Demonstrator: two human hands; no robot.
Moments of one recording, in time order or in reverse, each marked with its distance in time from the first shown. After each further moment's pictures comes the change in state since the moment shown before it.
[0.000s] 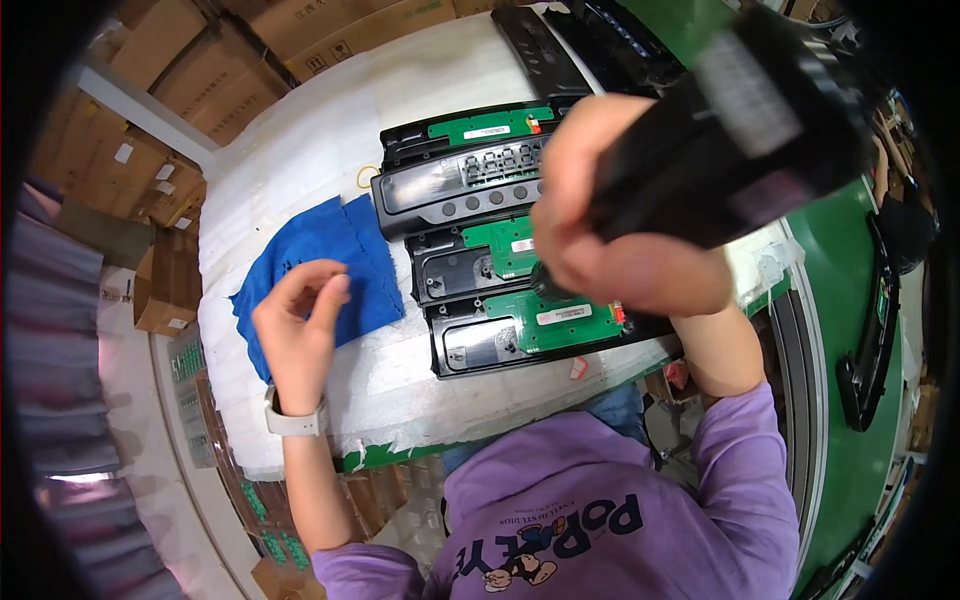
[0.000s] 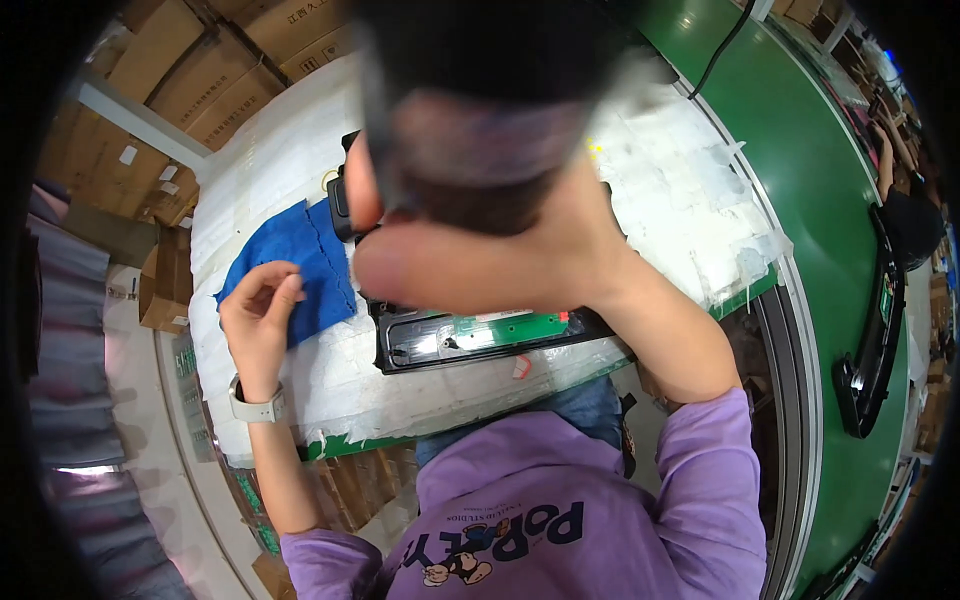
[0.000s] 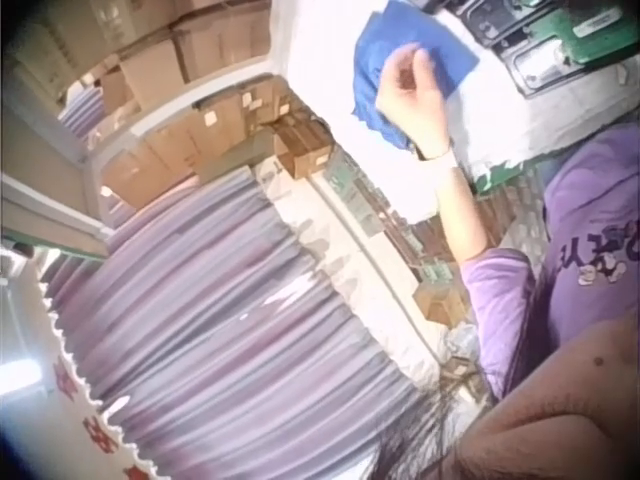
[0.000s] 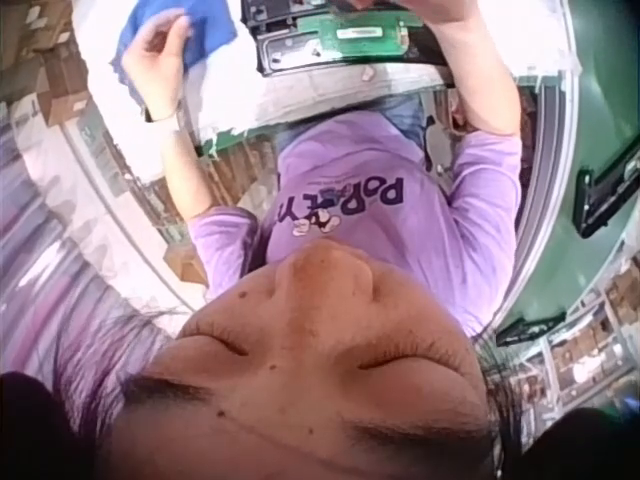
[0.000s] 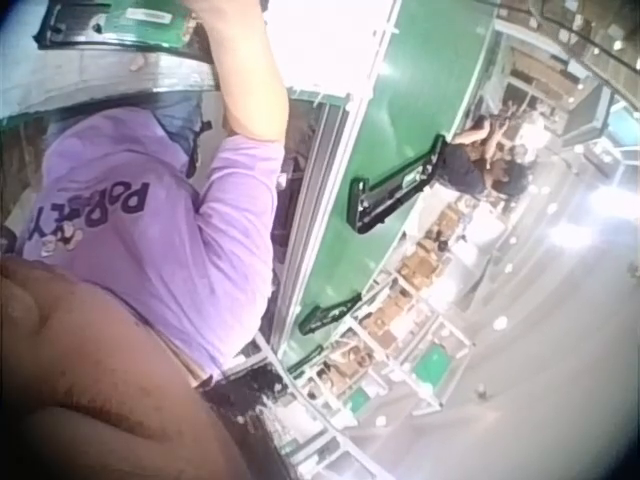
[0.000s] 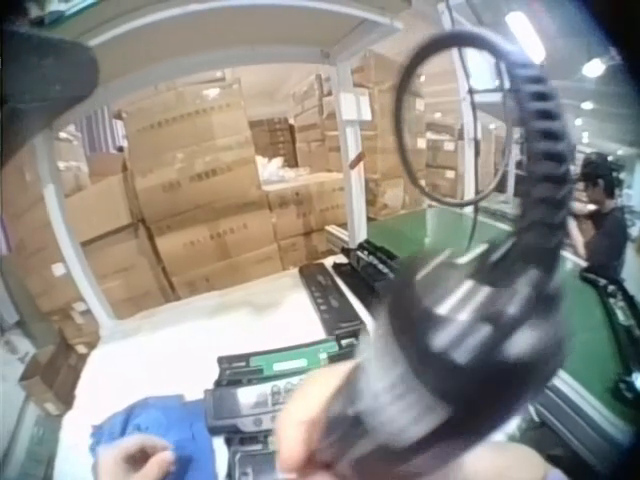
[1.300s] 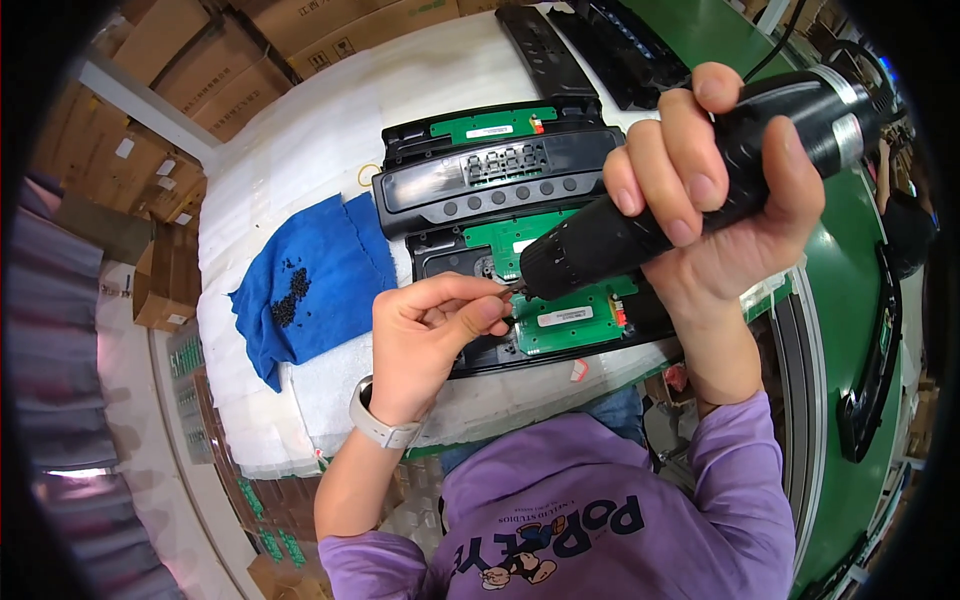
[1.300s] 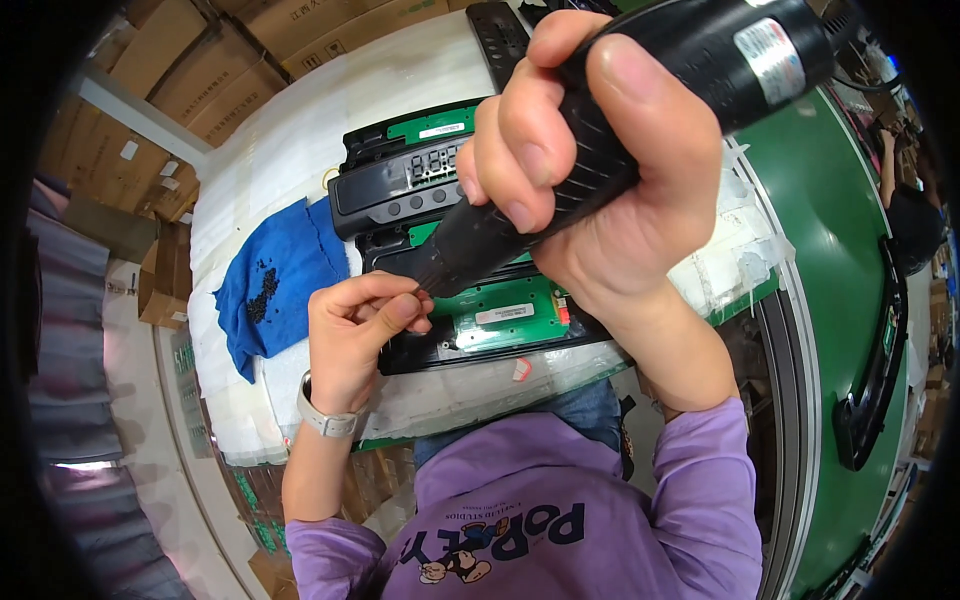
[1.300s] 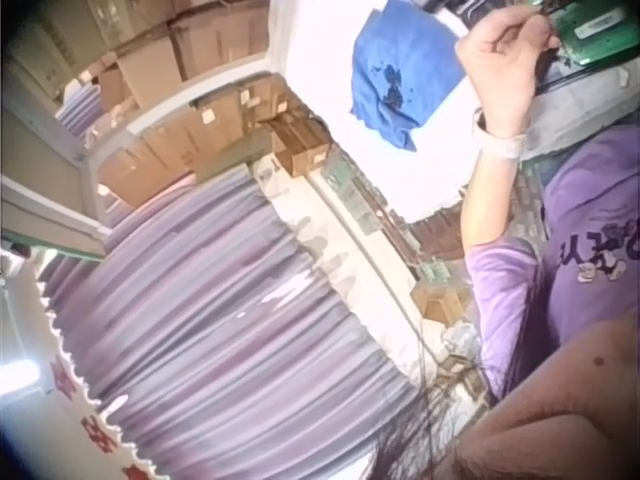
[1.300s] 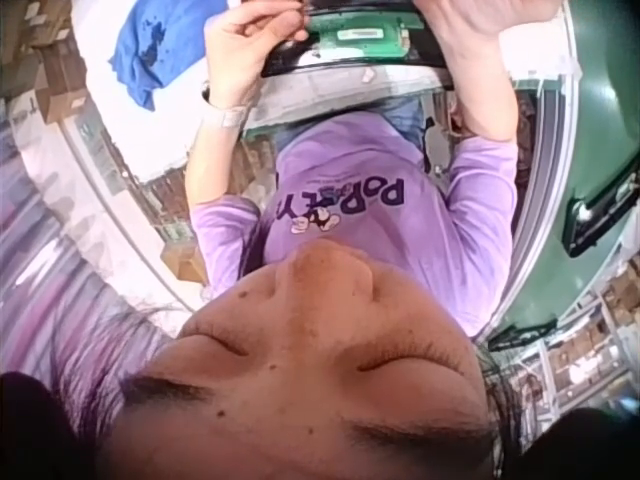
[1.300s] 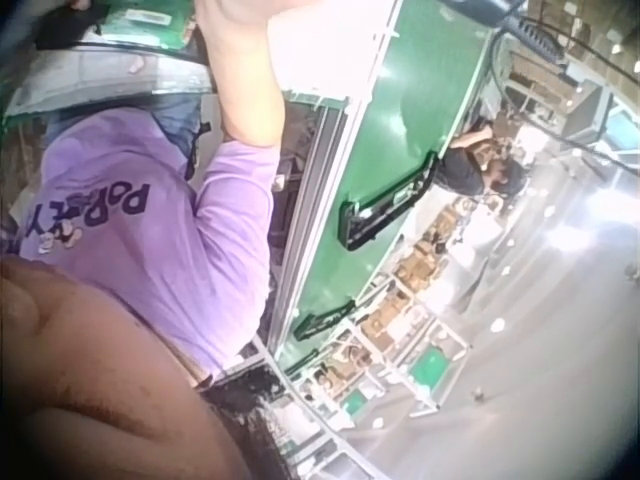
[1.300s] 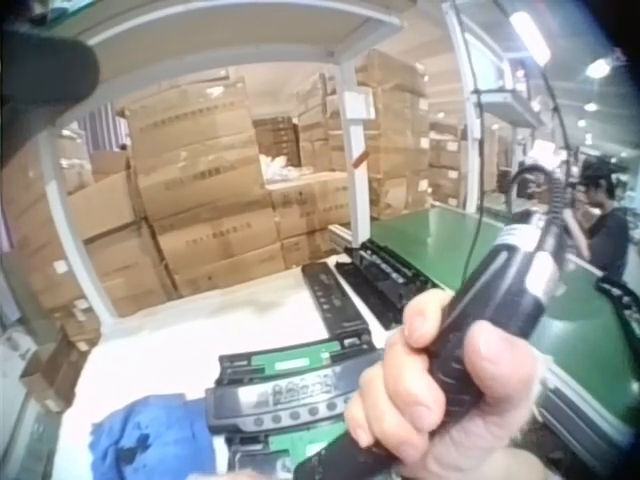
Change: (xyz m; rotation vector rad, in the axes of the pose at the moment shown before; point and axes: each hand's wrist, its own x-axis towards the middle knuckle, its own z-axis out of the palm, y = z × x) left_hand -0.026 0.044 0.079 -0.706 -0.361 -0.218; right_hand -0.006 0.001 -0.029 0.315 0.070 -0.229
